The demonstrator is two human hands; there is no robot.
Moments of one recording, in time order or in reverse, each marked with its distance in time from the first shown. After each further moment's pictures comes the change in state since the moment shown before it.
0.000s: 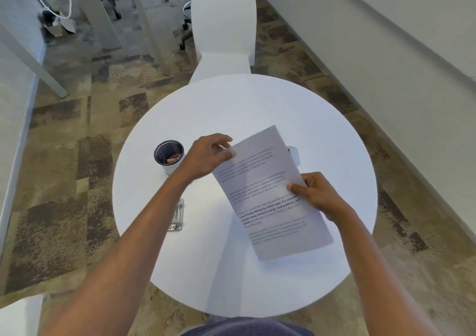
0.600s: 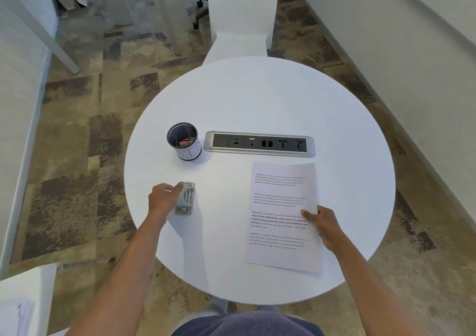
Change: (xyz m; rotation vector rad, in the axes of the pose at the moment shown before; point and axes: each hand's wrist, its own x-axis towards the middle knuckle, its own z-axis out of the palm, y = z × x) left_hand -0.092 -0.167 -0.005 -0.030 0.471 -0.805; right_hand -0.003 0.124 0.038 0.297 0.224 0.346
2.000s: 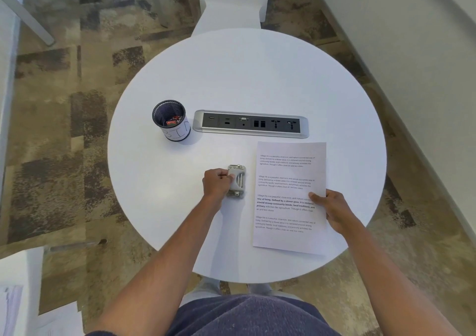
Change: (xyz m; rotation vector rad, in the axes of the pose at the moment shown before) left_hand -0.062 0.032 0.129 -0.292 -0.273 0.026; right_hand -0.001 -0.004 -0.042 0.101 -0.052 0.031
